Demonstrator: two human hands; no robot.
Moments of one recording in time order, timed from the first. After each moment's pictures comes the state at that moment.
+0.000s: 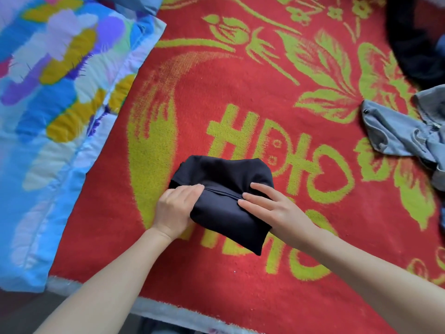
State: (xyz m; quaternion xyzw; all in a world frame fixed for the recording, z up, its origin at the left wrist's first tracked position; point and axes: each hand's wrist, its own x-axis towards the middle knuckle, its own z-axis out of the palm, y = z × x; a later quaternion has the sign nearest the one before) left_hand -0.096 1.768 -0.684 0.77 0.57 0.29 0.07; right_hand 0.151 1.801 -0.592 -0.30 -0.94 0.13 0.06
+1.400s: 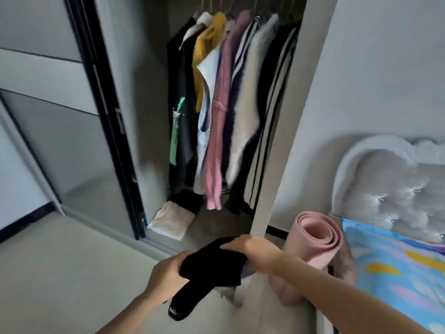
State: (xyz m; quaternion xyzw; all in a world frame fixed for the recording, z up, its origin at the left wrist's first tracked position) left_hand -0.098 0.959 -0.368 -0.03 0.94 0.34 -0.02; right_hand -0.175 1.182 -0.268 0.45 -0.88 0.11 -0.14
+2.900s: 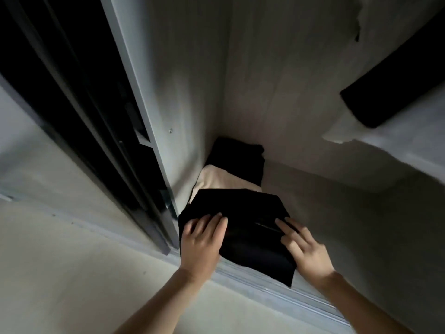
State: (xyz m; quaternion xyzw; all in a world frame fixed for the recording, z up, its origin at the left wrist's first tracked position) left_hand -0.544 0.551 -0.812 0.11 0.95 0.14 -0.27; right_hand -0.578 0.792 -0.784 0.38 -0.90 0.08 0.21
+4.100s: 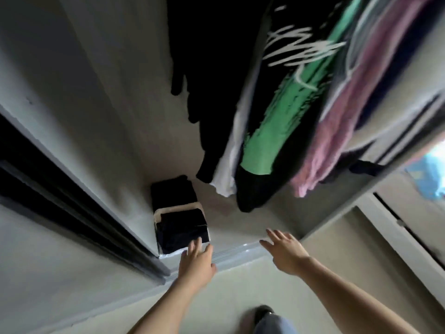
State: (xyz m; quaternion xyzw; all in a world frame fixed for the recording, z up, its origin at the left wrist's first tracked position) left_hand -0.482 0.570 -0.534 0.26 0.93 0.01 0.27; right_hand -0.404 0.796 -0.520 0.03 -0.98 -0.06 -0.21
